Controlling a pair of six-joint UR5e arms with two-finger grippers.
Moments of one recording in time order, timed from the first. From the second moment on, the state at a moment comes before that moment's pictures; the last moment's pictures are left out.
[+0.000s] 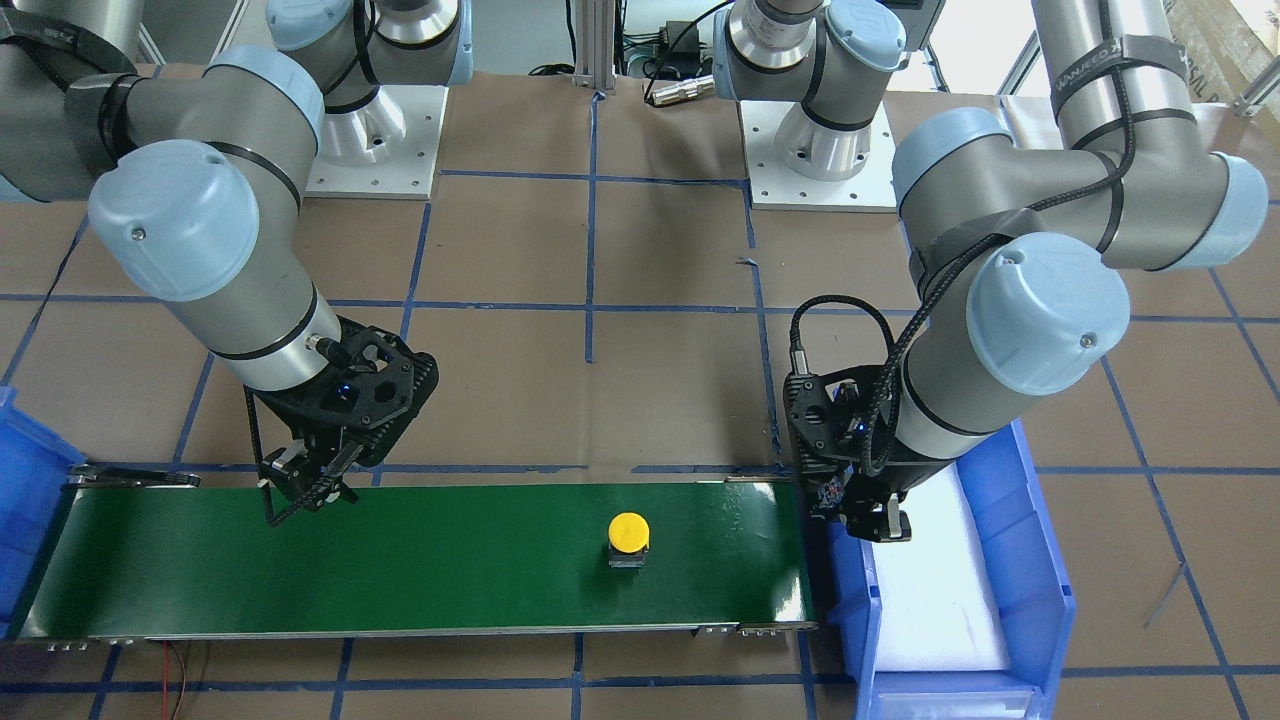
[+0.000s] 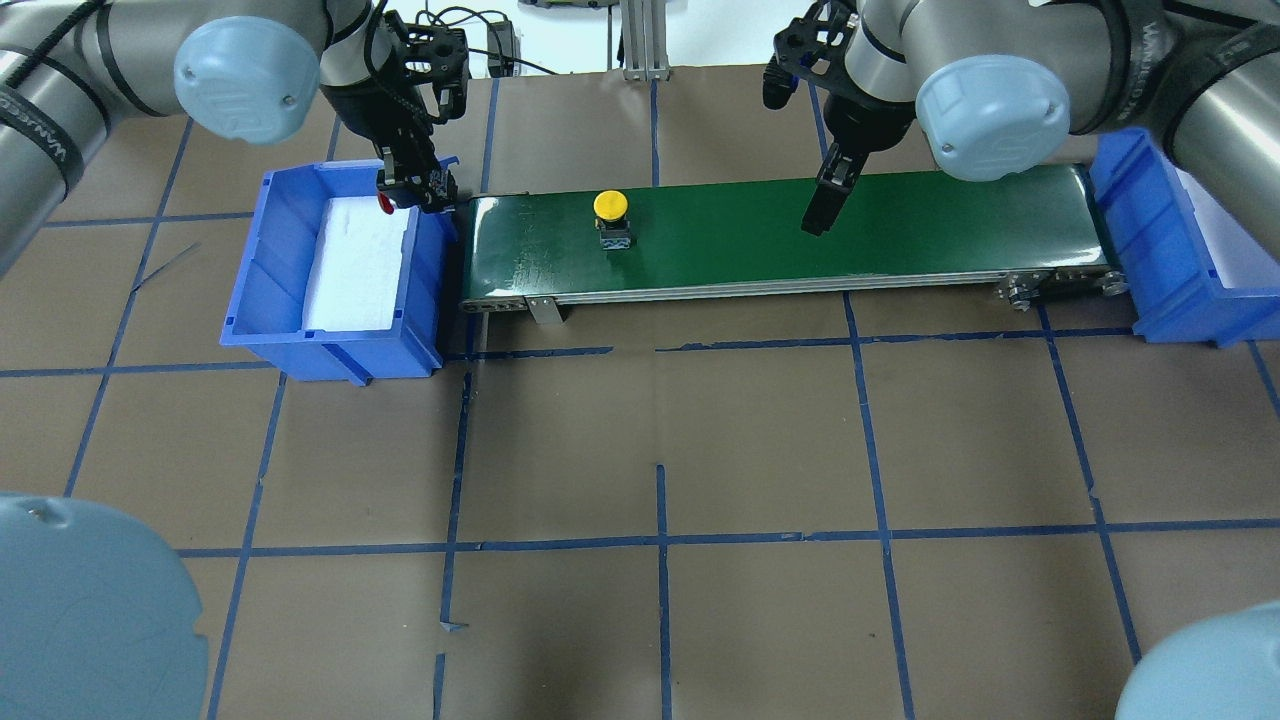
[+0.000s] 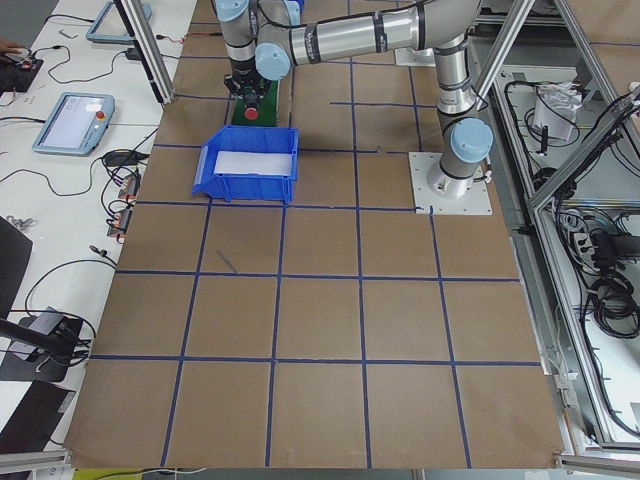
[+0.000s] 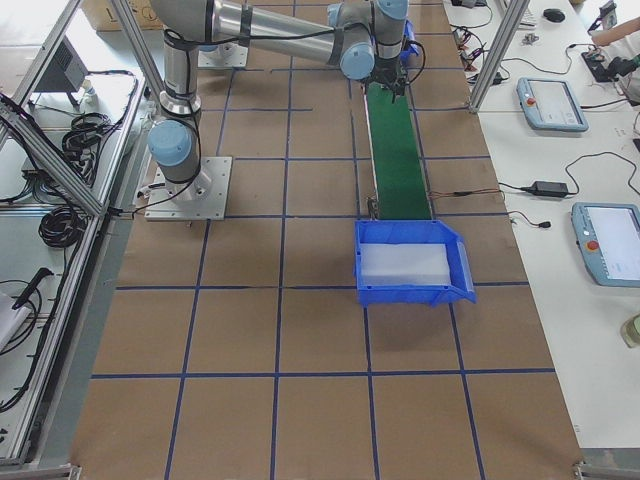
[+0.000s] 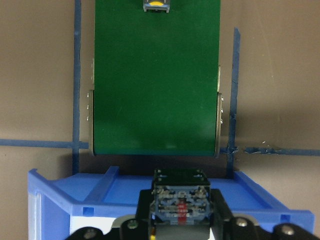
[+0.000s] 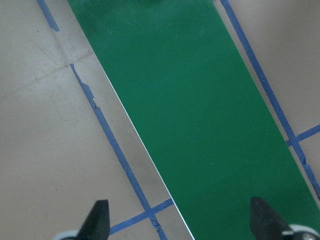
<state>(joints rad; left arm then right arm) -1.57 -2.00 -1.37 -1.36 1.50 1.52 1.62 -1.25 1.52 -1.91 -1.46 -1.06</state>
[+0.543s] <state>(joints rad) -1.62 -2.09 -1.37 -1.24 1.50 1.48 1.62 -1.24 1.52 -1.91 -1.47 -1.09</state>
